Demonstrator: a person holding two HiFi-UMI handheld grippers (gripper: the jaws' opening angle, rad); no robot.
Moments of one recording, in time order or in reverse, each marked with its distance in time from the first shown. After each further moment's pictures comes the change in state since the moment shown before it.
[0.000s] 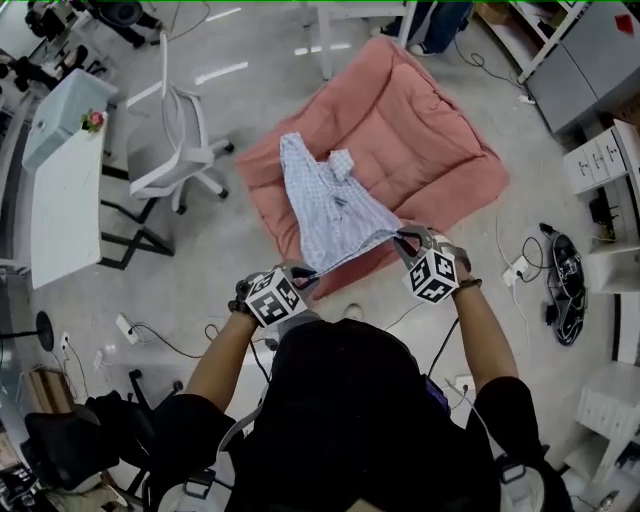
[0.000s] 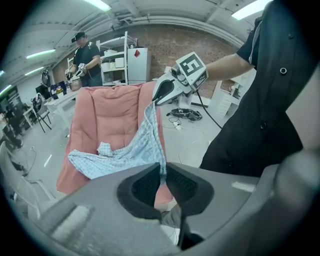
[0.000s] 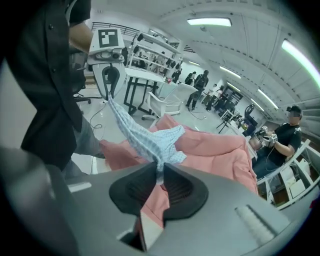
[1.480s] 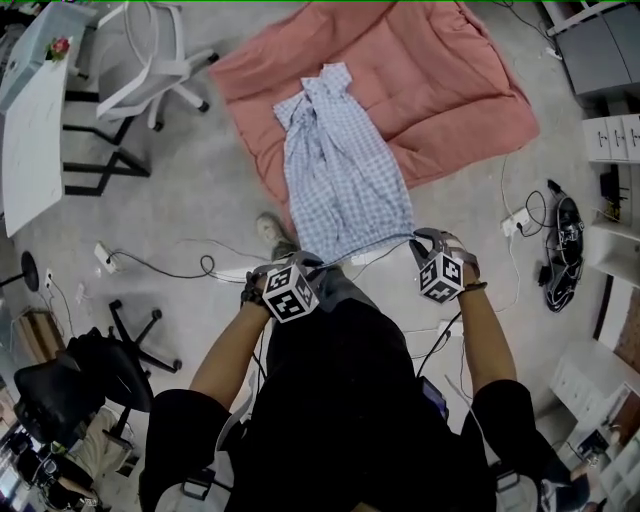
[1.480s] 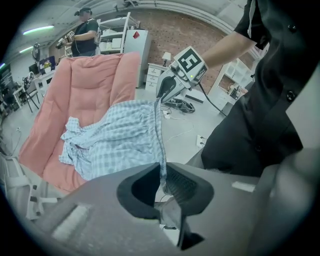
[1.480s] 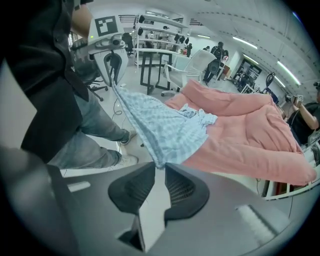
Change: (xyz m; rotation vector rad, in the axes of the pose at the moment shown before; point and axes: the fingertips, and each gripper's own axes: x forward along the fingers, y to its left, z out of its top) left arm 0.120 -0.134 -0.066 -0.098 0.096 -0.119; right arm 0.008 0.149 -0.171 0.039 0.226 0.234
